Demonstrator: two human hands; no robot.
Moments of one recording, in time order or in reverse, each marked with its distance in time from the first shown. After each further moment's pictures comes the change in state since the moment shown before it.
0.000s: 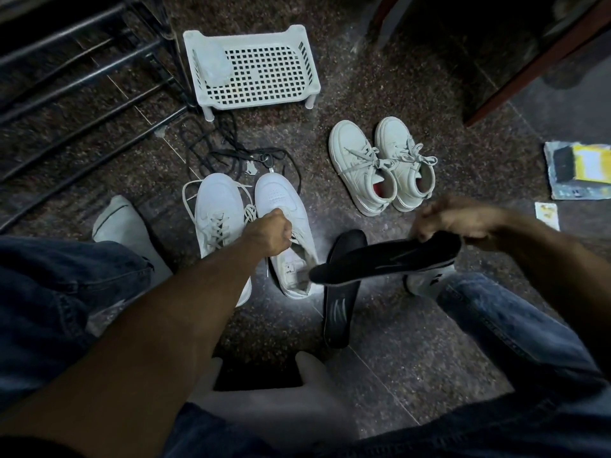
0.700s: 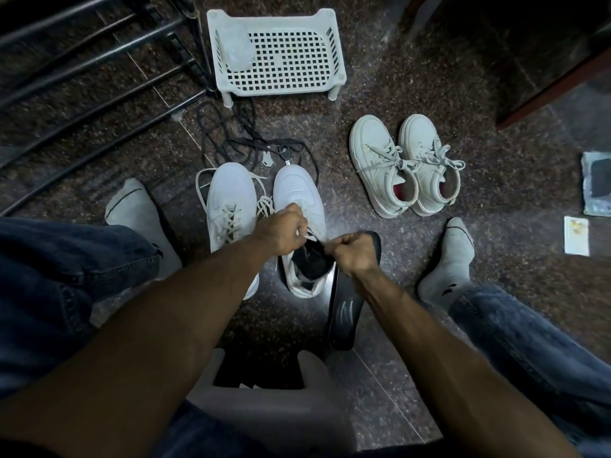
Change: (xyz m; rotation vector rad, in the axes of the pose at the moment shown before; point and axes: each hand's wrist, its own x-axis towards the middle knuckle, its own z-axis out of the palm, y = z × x) left_hand 0.006 -0.010 0.009 -0.090 0.004 0.110; right_hand 0.098 -0.017 0.175 0.493 0.296 0.030
